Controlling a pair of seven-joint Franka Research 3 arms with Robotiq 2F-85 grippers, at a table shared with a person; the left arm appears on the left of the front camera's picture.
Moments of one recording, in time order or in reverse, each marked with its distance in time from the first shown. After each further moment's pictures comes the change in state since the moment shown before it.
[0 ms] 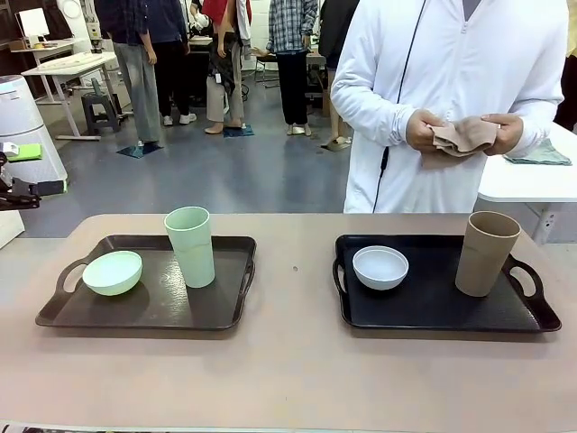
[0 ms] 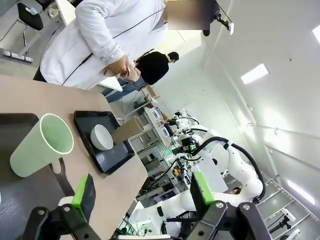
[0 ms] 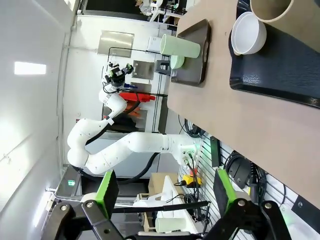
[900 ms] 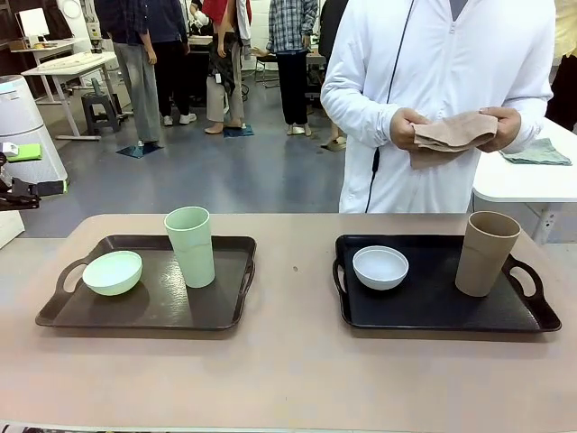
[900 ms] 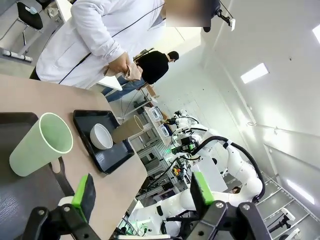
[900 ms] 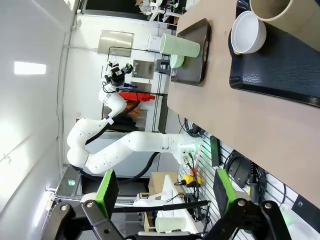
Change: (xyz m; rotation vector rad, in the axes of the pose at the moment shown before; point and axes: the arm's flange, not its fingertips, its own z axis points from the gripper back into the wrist) left arm 0.000 -0.001 0.000 -0.001 0.004 0.001; right arm 0.000 -0.001 -0.001 -0.001 0.004 -0.002
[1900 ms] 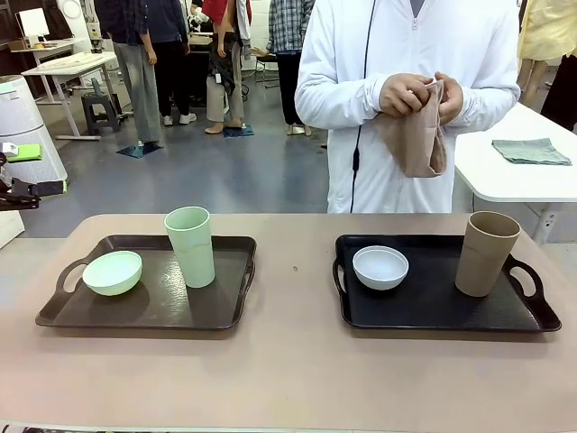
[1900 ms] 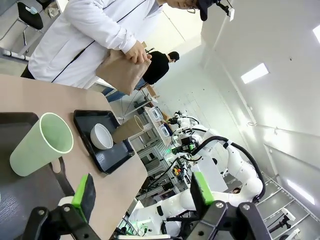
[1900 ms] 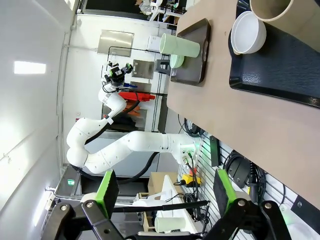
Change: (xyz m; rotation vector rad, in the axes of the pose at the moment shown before) left arm 0.000 0.000 0.000 0.002 0.000 0.000; right arm 0.000 0.000 0.000 0.000 0.000 0.004
